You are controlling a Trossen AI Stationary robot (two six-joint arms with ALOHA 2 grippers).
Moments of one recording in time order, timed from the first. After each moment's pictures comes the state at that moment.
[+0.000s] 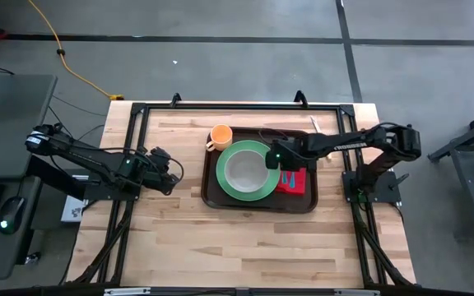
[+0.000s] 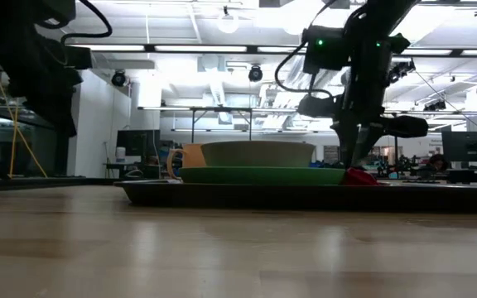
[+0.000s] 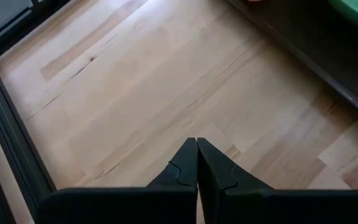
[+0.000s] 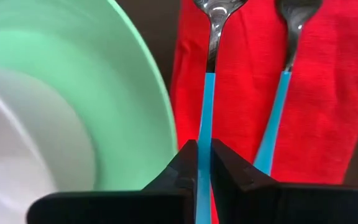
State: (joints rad) left arm -0.27 0.95 0.59 -1.00 -0.67 -1.02; right arm -0.18 1.54 0.92 -0.68 0.06 1.44
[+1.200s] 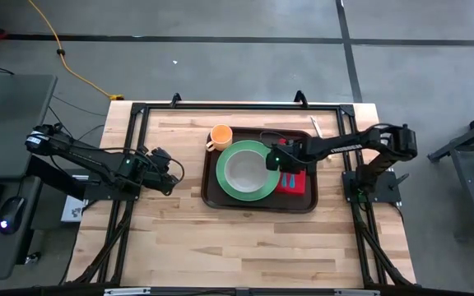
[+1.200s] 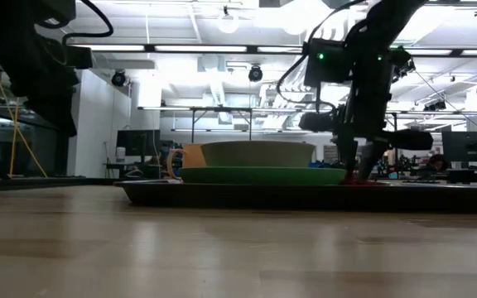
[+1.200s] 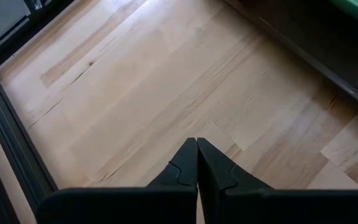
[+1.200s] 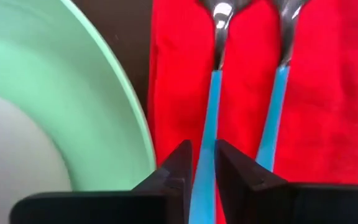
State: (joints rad) left arm -0.27 0.95 0.59 -1.00 -0.67 -0.97; right arm -0.17 1.58 0.87 -0.61 0.08 1.51
